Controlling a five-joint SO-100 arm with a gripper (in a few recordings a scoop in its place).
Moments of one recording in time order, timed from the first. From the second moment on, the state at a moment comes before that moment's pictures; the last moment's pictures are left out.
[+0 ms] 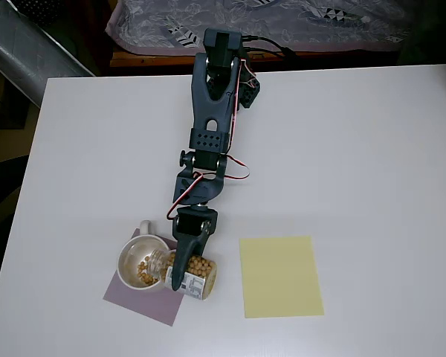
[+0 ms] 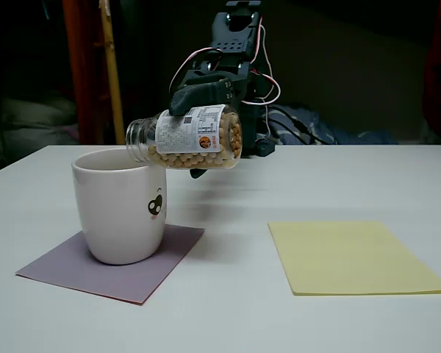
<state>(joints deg) 9.9 68.9 98.5 -5.7 11.4</state>
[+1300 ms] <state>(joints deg) -0.7 85.7 122.1 -16.5 -73.6</state>
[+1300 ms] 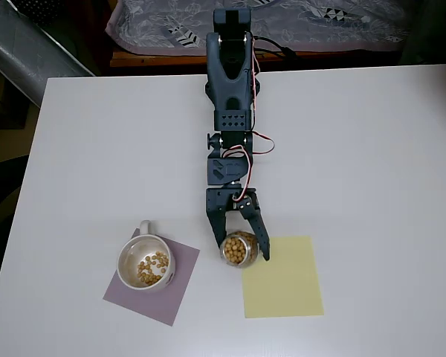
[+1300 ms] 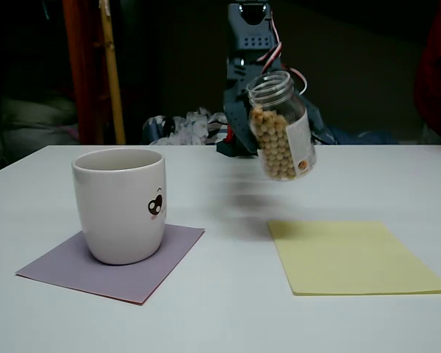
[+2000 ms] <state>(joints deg) -12.7 62.8 132.7 -56.3 -90.2</state>
